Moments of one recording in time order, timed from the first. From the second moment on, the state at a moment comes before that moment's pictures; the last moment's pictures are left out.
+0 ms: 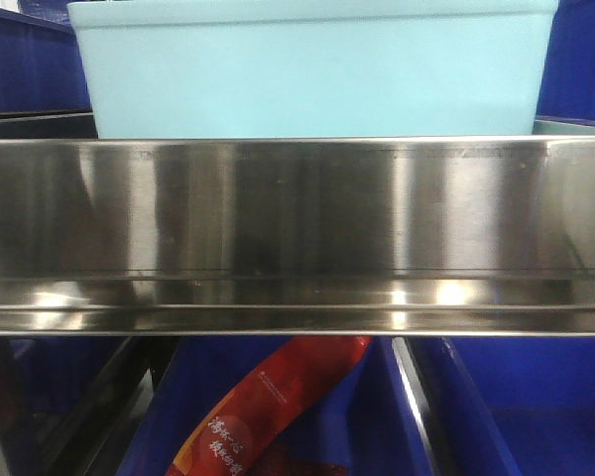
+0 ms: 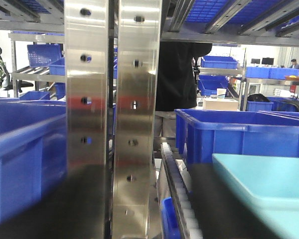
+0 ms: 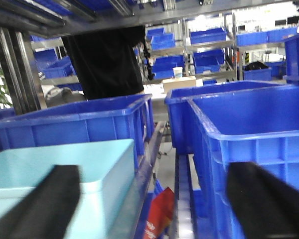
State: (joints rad) left arm 0.02 0.19 -0.54 0.03 0.30 -0.05; right arm -0.11 0.17 -0.53 0.27 0.38 -0.09
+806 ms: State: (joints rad) left arm -0.42 1.08 -1.25 0.00 0.73 -0.02; right arm 0.05 0.91 -1.11 0.21 0.70 -0.09
